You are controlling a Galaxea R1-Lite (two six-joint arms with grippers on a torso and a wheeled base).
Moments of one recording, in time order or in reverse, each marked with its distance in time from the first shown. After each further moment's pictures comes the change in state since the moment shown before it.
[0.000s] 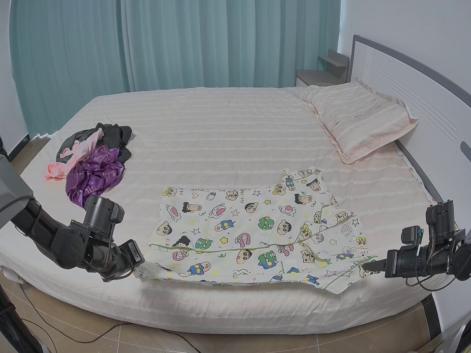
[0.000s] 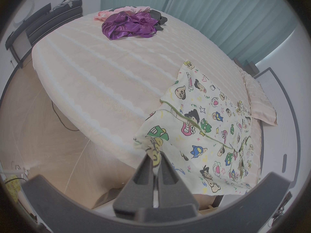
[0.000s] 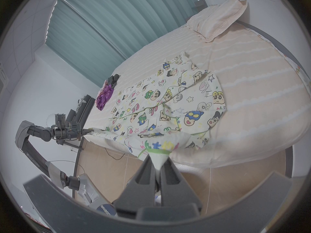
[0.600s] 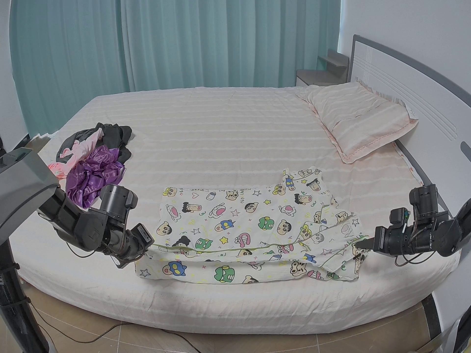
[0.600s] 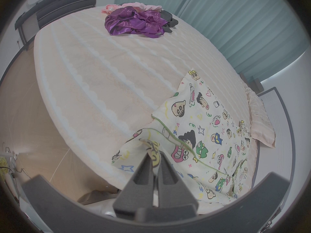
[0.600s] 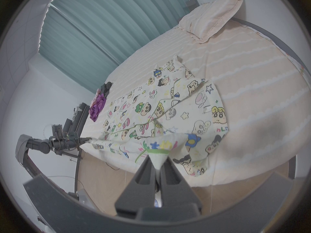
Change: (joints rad) left arm 0.018 0.163 -0.199 0.007 0.003 -0.127; right arm -0.041 0.211 -0.212 -0.008 -0.005 0.041
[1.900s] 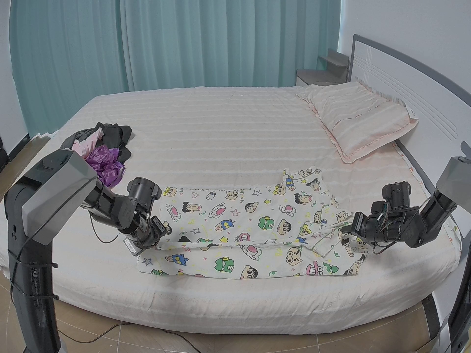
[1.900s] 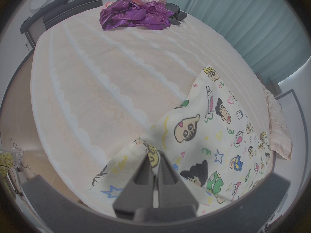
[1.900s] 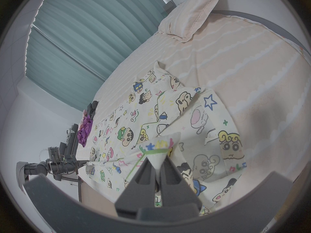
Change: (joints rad) left arm 0.001 0.285 -0.430 0.253 0.100 -0.031; right arm 0.016 0.324 -0.249 -0.152 -0.114 0.209
